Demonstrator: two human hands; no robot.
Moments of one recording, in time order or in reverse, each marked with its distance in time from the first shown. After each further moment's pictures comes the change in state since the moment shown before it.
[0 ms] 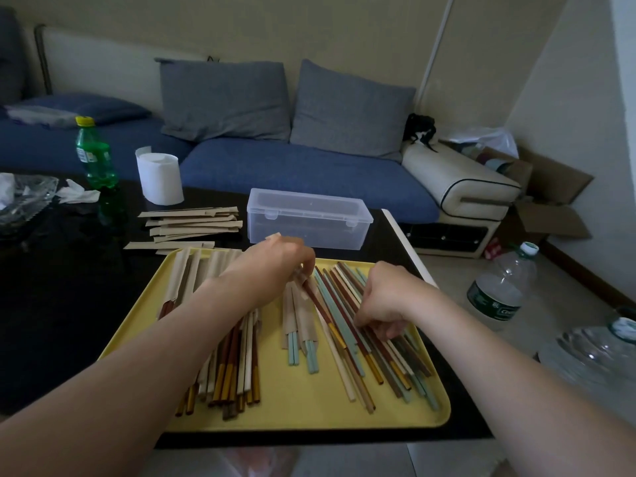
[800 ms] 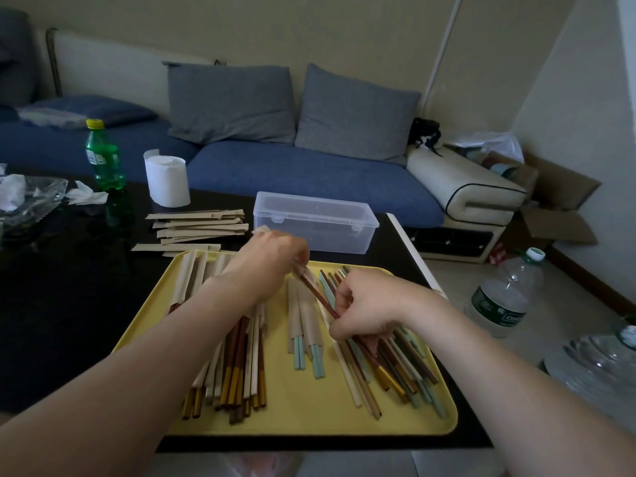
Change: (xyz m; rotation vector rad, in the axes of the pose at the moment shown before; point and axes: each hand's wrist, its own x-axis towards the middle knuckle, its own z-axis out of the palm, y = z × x) left_hand -0.005 -0.007 -0.004 0.002 0.125 -0.122; right_hand -0.030 -0.030 -0.002 -0.086 -0.101 -0.249
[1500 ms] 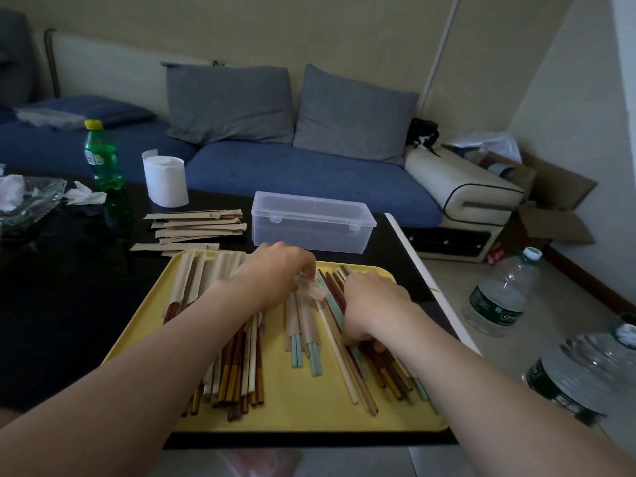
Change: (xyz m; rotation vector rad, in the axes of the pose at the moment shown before) left_hand -0.001 0.013 0.005 -0.033 -0.149 0.011; right_hand 0.005 -0.006 0.018 -0.238 0.156 0.154
